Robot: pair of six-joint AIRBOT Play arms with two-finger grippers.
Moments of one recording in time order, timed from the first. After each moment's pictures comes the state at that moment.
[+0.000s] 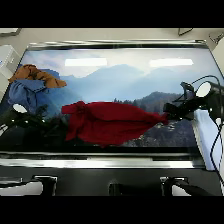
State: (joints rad) left arm 0.23 -1.49 0.89 0.96 -1.31 -1.38; right arm -0.10 -1.31 1.18 -1.35 1.39 1.66
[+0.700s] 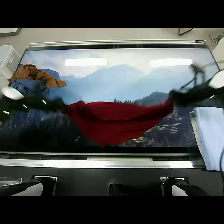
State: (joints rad) left arm 0.09 -1.29 1.23 0.82 -1.20 -1.32; right arm -0.10 -1.21 1.43 -1.33 1.33 1.59
